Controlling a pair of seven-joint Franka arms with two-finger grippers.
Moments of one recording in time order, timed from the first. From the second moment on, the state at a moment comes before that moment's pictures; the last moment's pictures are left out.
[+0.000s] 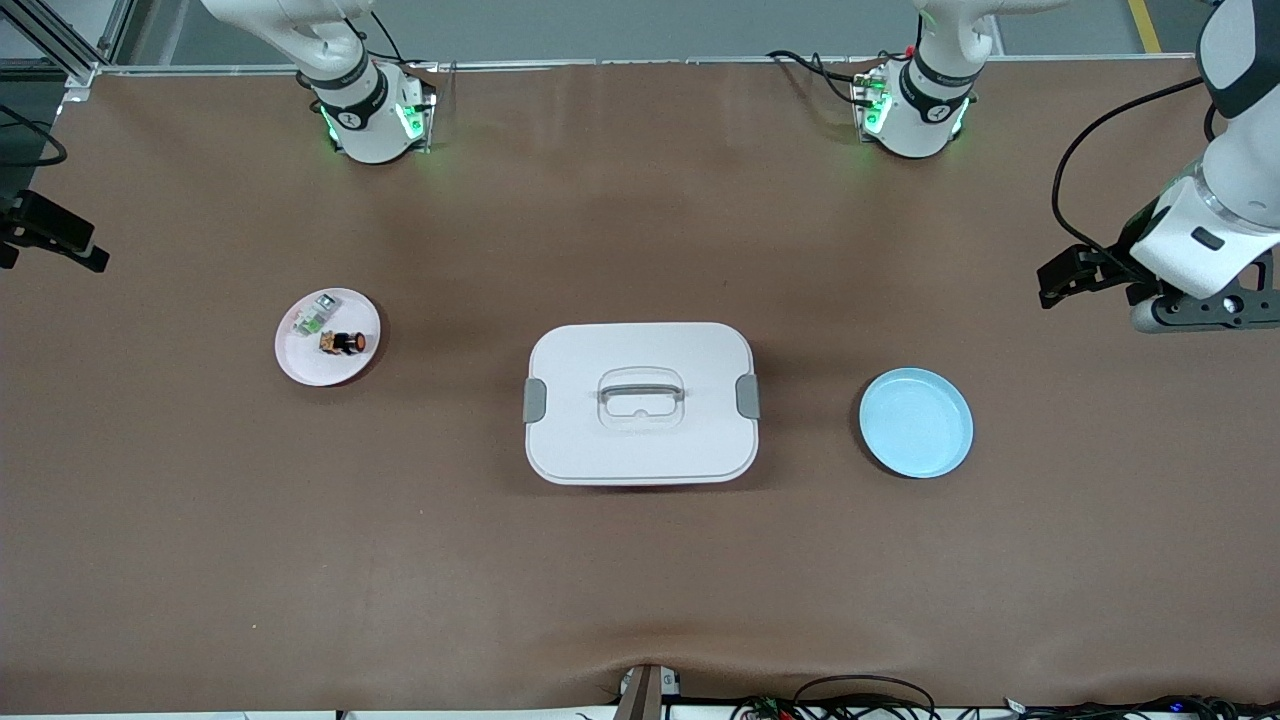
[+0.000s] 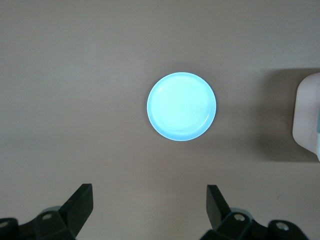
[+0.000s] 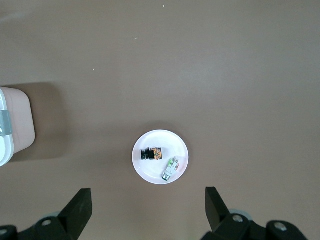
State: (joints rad) left arm 0.01 0.02 -0.12 -1.67 0.04 1.69 -0.12; right arm 0.07 0.02 -0.16 -1.46 0.03 1.49 -0.02
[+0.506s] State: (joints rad) left arm 0.01 0.02 -0.12 -1.62 0.04 1.69 -0.12; right arm 0.08 0.02 -0.16 -1.46 0.03 1.51 -0.02
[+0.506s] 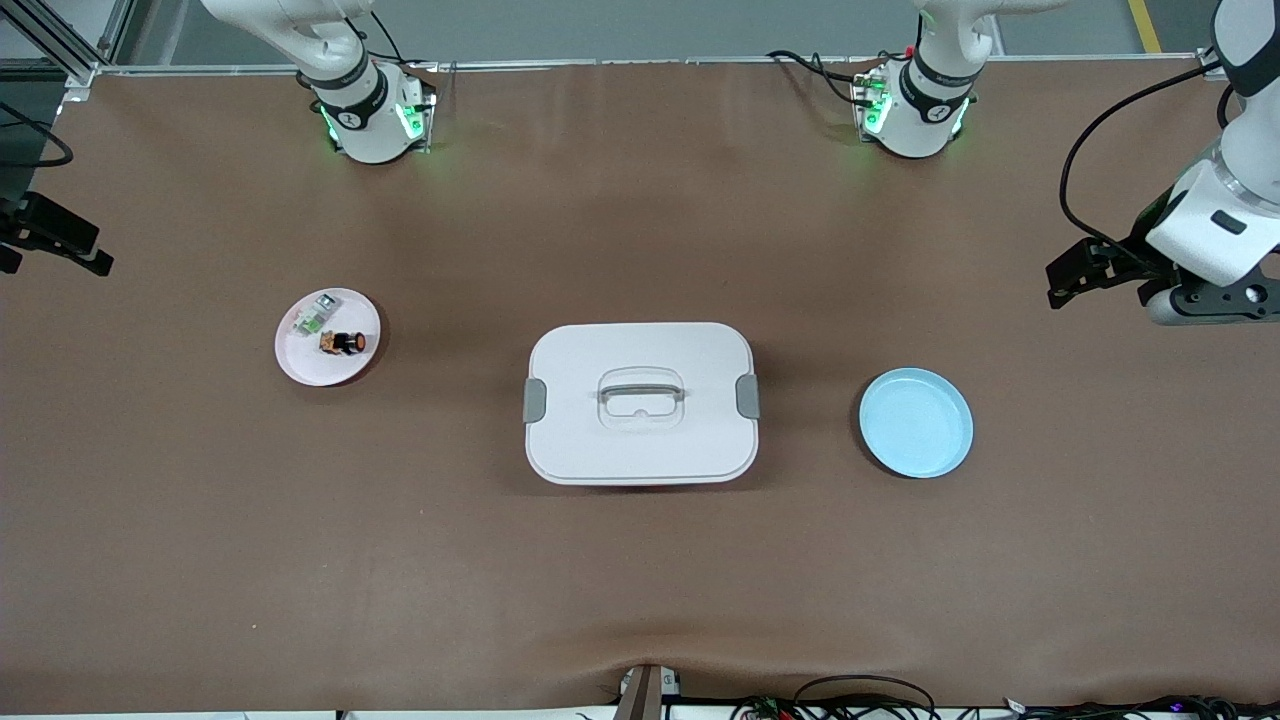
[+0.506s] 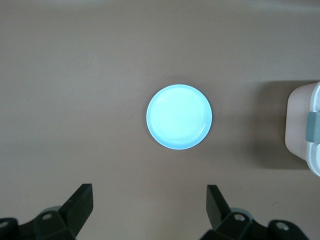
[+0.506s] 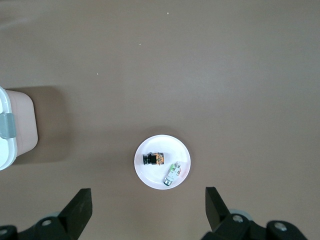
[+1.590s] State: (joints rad) left arm 0.06 0.09 -0.11 -1.60 0.04 1.69 -0.06; right arm 0.09 0.02 -0.16 -1.46 0.03 1.52 -0.02
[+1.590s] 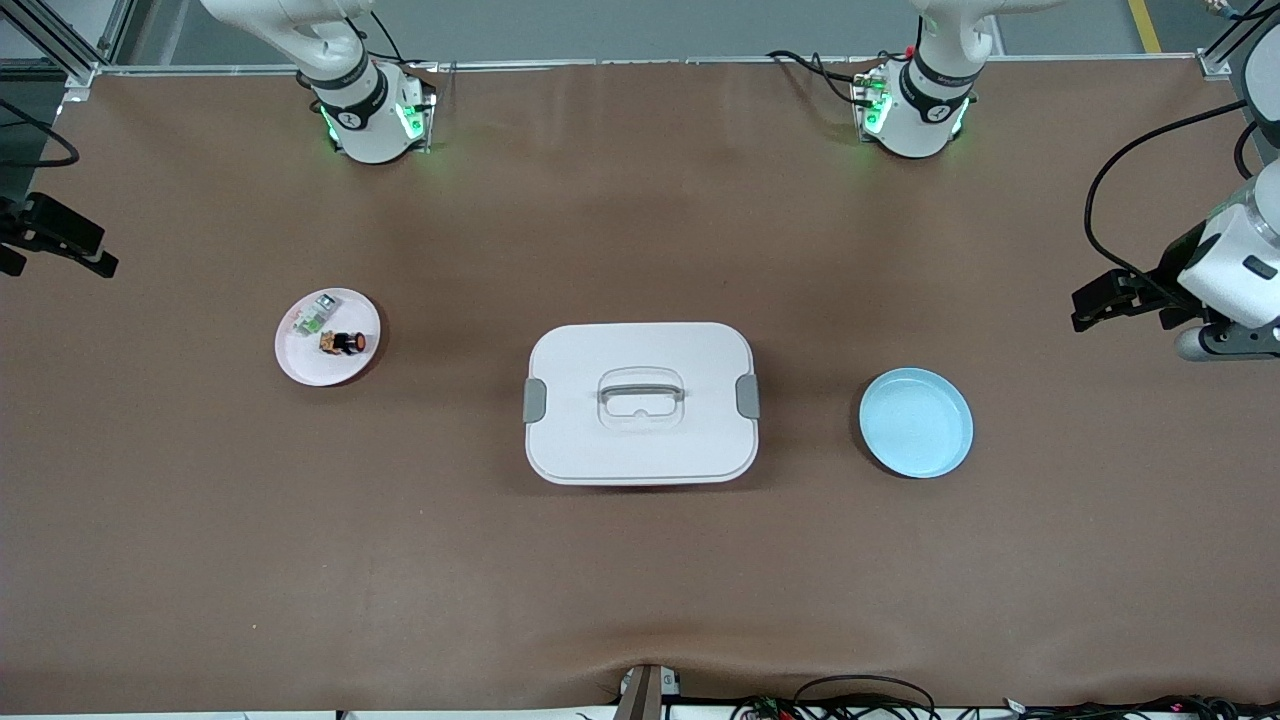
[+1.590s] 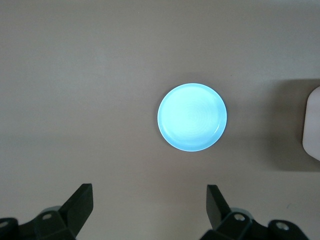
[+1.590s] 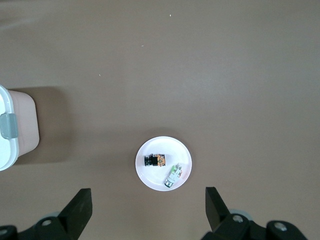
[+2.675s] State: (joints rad) left arm 0.07 0.09 -0.11 -1.59 0.04 1.70 -0.06; right arm 0.10 0.02 -0.16 -1.46 0.03 1.51 -0.02
